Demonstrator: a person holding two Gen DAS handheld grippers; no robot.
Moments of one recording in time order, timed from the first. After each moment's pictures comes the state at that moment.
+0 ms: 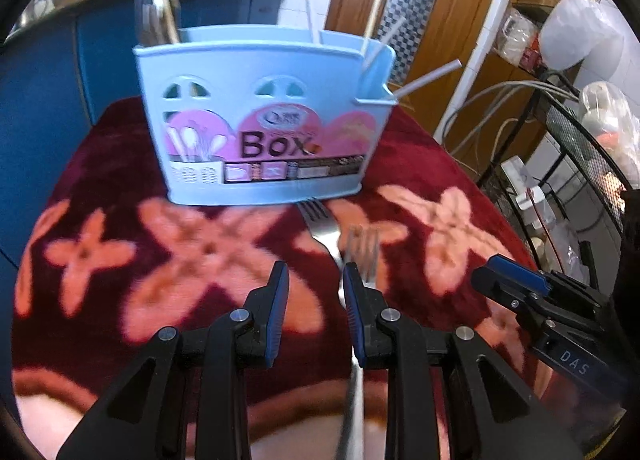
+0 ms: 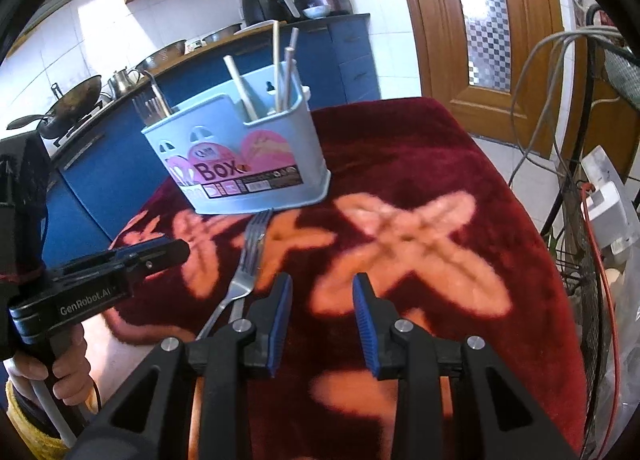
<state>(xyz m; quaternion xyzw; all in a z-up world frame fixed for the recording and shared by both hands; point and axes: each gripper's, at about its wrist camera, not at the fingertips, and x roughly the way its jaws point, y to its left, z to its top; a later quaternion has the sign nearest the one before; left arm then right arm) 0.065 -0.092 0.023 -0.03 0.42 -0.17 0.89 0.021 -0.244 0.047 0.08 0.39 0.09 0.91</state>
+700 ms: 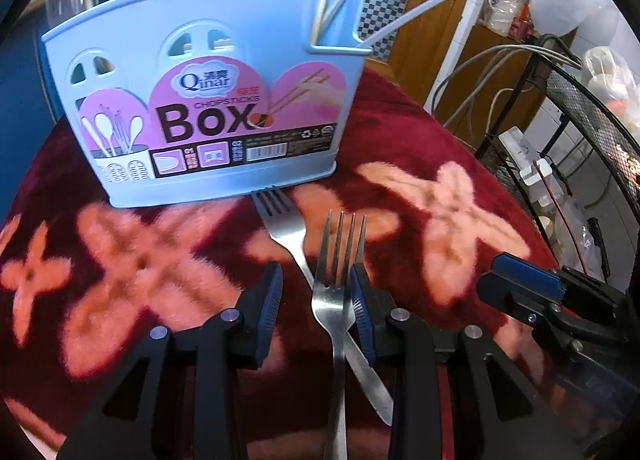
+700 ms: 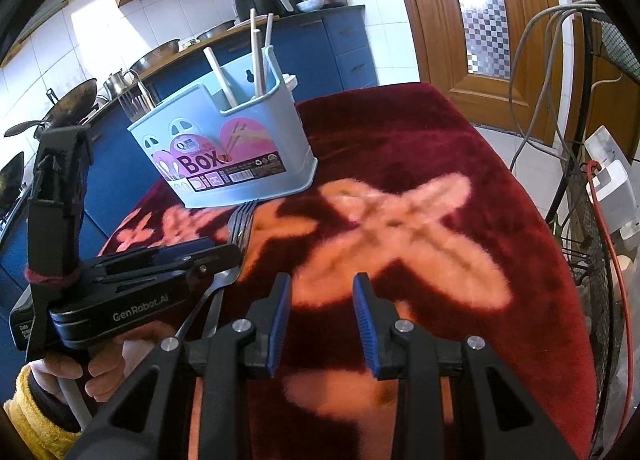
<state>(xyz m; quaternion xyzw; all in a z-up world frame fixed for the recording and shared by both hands) 0.091 -0.131 -0.011 0.00 0.44 -0.20 0.88 0.025 -0.257 0.032 0.10 0.40 0.10 0.91</state>
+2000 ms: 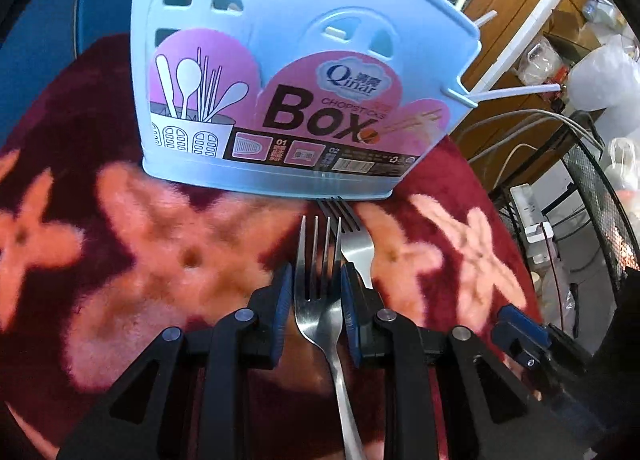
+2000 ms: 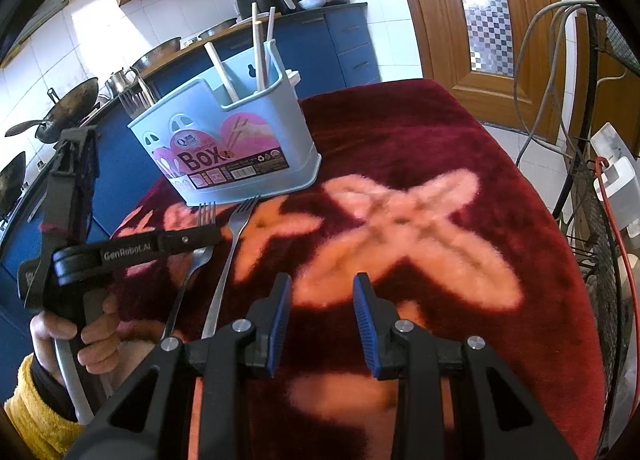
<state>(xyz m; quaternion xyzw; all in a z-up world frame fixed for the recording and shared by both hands) 0.123 -0.068 -0.026 -0.13 0.47 -0.18 0.86 0.027 -0.253 0.028 0.10 0.40 0.10 0.90</state>
